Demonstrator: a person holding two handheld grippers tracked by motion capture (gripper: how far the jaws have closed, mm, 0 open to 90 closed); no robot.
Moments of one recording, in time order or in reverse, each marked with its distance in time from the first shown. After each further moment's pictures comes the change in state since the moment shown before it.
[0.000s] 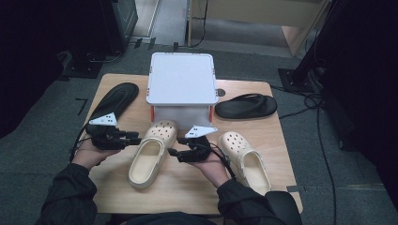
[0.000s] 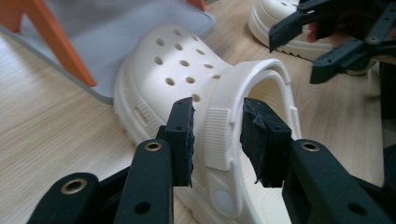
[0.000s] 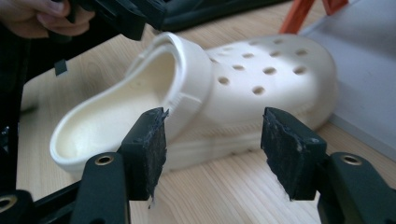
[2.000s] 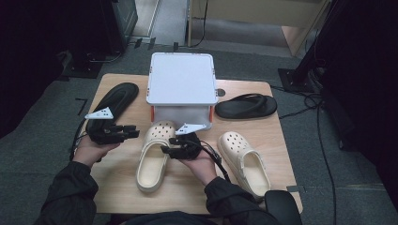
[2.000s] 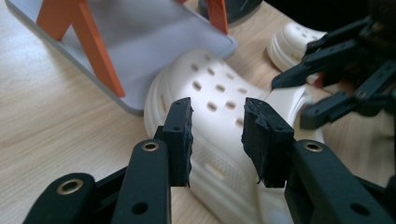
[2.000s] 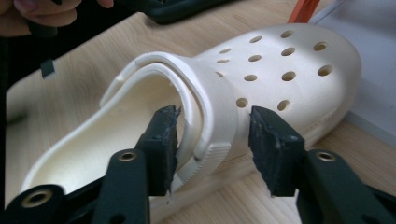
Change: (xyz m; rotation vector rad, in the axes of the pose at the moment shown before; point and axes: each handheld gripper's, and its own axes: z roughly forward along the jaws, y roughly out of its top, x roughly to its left) left arm 0.008 0.008 -0.004 -0.066 0.046 -0.086; right arm 0.004 0.008 0.029 0.053 -0.015 0.063
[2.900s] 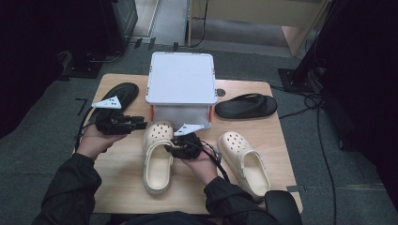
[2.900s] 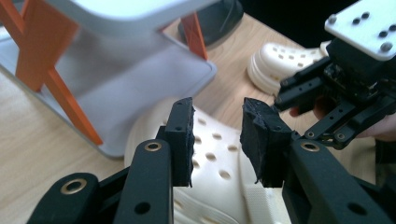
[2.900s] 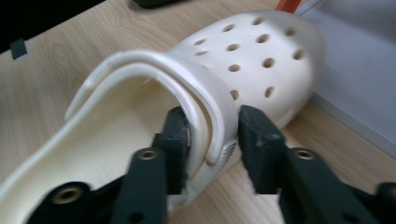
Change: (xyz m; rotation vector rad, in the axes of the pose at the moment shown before) left arm -0.021 0.050 0.003 -0.003 -0.031 0.073; right arm 0.003 0.002 -0.006 0.056 -0.083 -0.067
